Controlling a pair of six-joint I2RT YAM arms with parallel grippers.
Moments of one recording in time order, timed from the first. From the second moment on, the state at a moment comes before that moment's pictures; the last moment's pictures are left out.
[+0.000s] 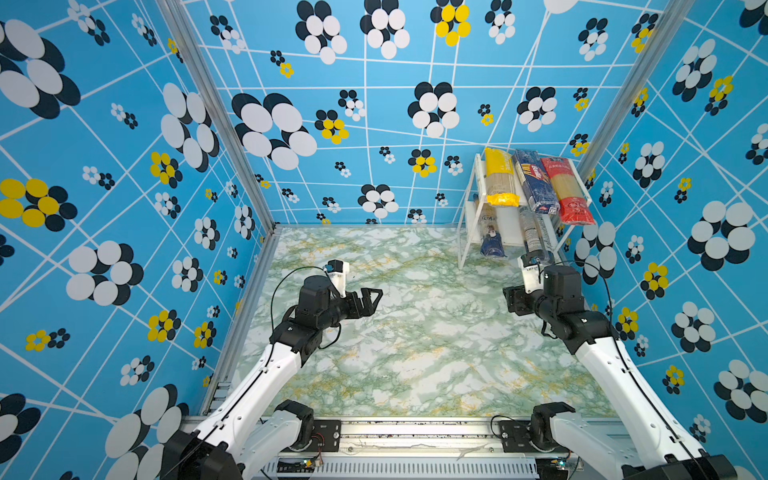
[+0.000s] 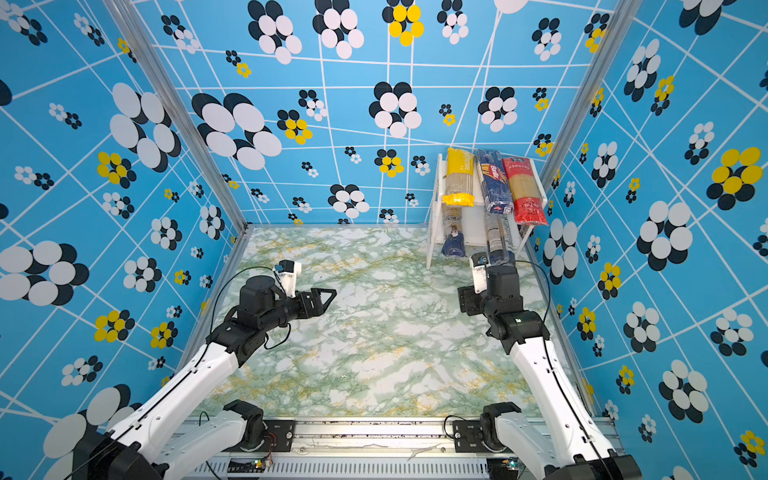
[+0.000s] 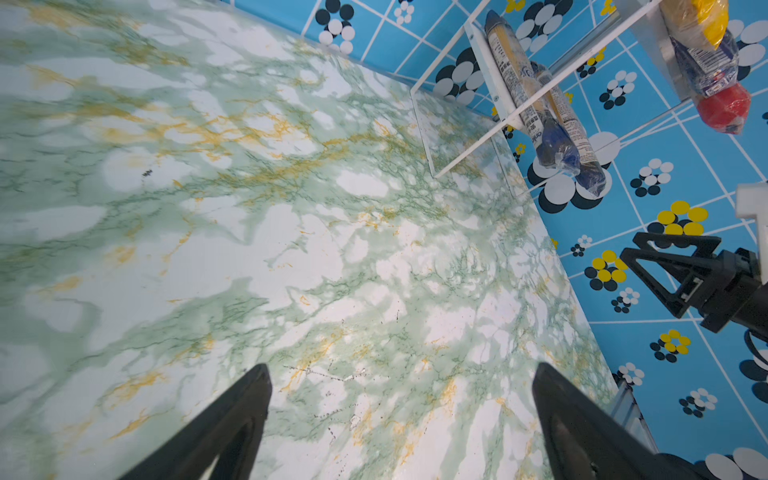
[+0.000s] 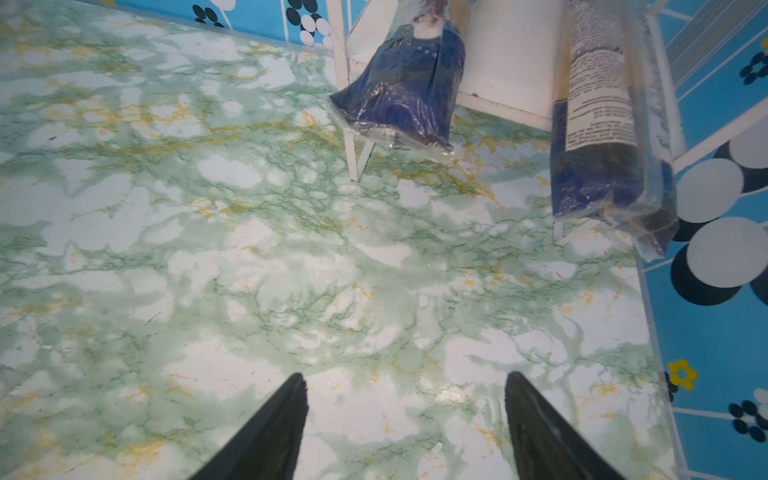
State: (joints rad) left arm -0.33 0.97 0.69 -0.16 0.34 -0.53; right arm 0.14 0.97 0.85 -0.54 0.02 -0.08
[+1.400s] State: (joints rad) left arm -0.11 1.12 0.49 0.21 0.02 -0.04; right arm 0.07 1.08 0.51 0.10 0.09 0.11
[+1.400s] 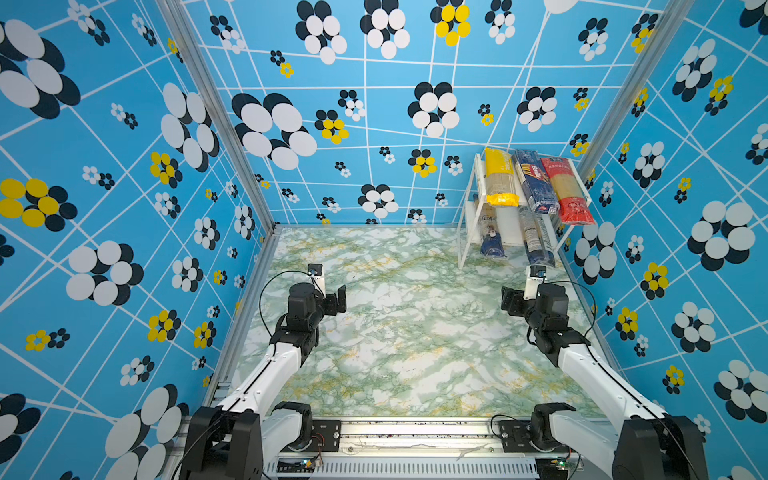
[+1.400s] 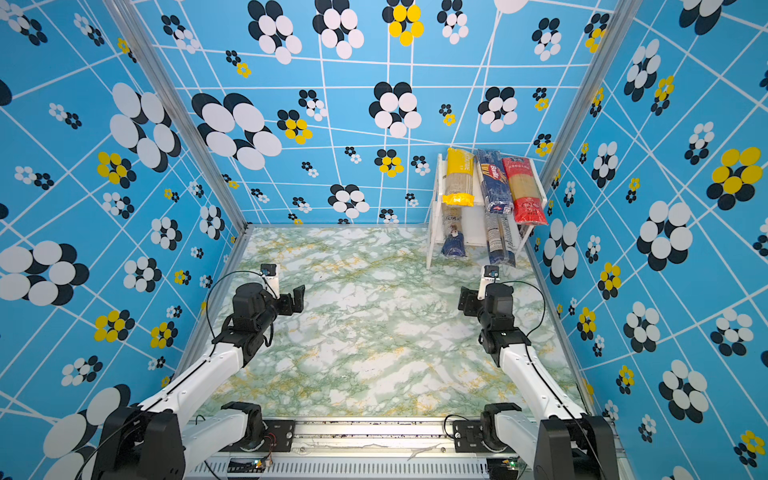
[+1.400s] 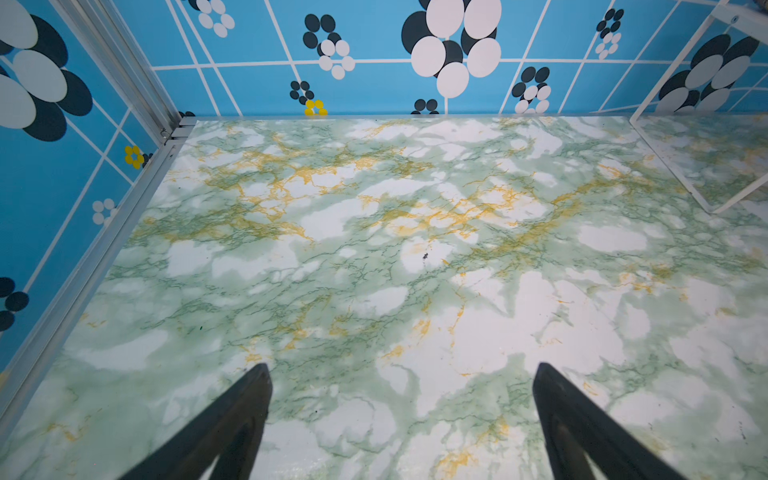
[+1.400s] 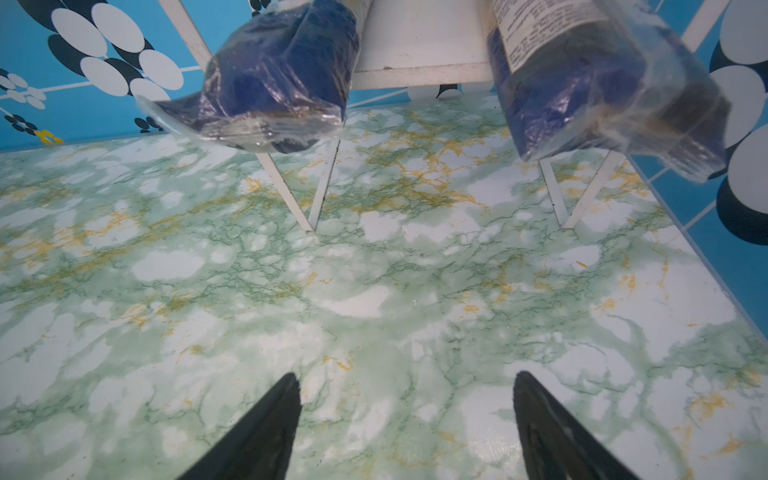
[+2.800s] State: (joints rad) left arm -0.01 1.52 0.41 0.75 0.08 -0.01; right arm 0.04 1.41 0.35 0.73 0.22 0.05
